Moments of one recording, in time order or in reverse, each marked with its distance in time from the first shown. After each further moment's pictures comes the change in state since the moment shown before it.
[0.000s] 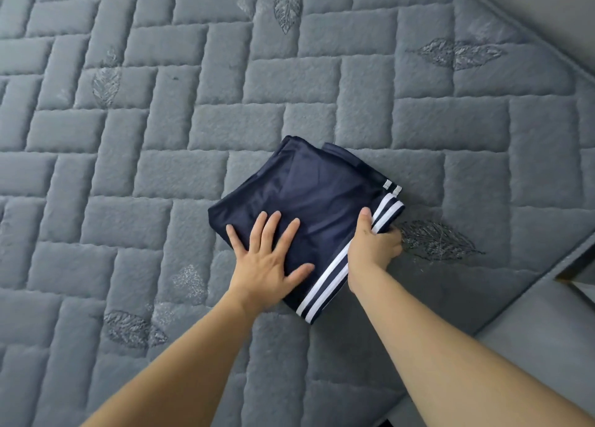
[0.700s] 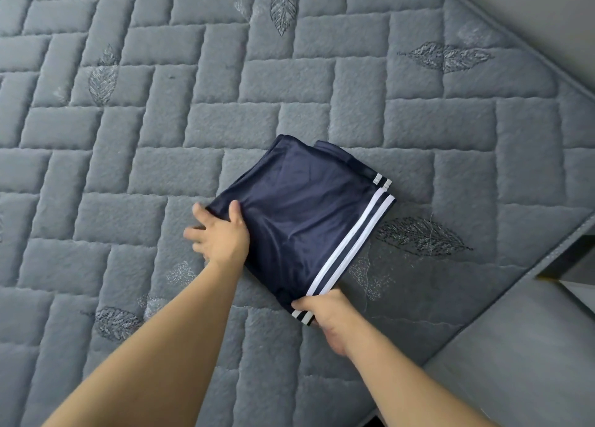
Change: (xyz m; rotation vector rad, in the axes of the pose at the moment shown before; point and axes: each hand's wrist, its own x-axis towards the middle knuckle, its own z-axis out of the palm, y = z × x) left_hand 0.048 -0.020 -0.023 -0.700 0.201 -1.087; right_hand -0.055 0.071 -0.040 -0.232 -0.736 0.239
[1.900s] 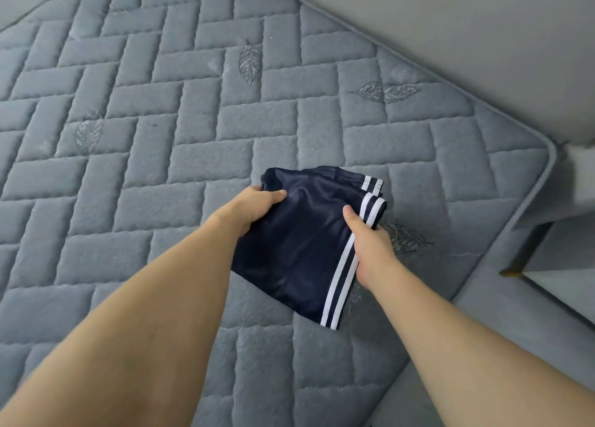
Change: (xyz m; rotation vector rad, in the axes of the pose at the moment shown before) left_hand -0.036 0.106 -0.026 -0.066 -0.811 0.311; right_hand -0.018 -0.087 -0.070 0.501 0.246 -0.349
